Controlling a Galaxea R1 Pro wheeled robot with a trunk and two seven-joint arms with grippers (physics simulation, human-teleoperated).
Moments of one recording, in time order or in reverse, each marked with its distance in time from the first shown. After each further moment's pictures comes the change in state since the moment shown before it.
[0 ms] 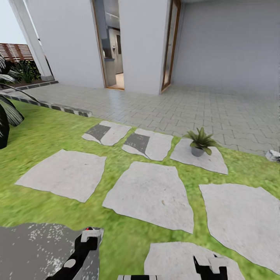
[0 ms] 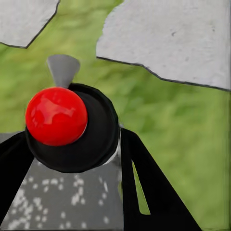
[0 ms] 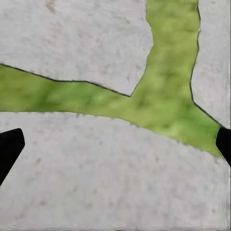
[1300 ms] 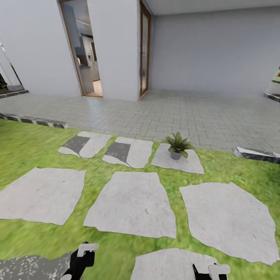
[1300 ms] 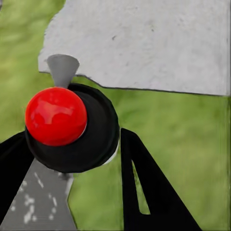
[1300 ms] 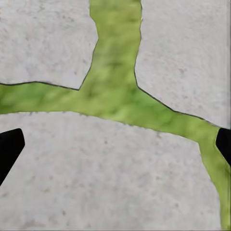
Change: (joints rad) left arm 0.066 0.006 0.004 0.018 0.008 0.033 0.003; right arm 0.000 0.012 0.003 0.072 0.000 -0.018 0.003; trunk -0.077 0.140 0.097
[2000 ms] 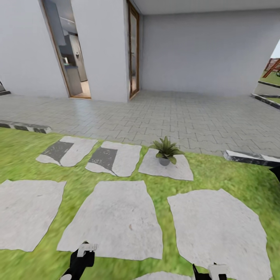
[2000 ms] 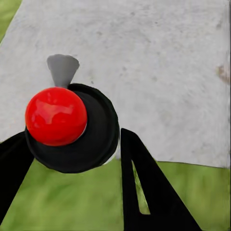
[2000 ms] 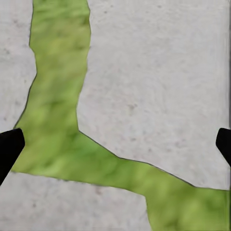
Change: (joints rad) left arm 0.000 0.000 0.000 0.000 -0.001 0.002 0.001; right arm 0.000 0.000 0.001 -0.001 0.000 0.000 0.002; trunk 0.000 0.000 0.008
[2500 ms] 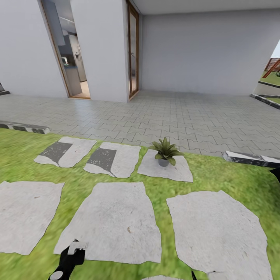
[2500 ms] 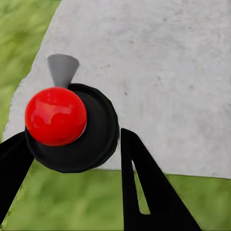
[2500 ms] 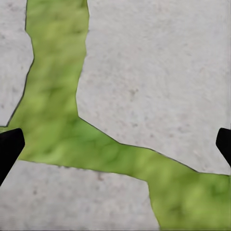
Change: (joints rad) left arm -0.014 0.066 0.002 -0.002 -0.016 0.021 0.029; right arm 0.012 0.021 -0.004 0.044 0.000 -0.004 -0.010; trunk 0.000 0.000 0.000
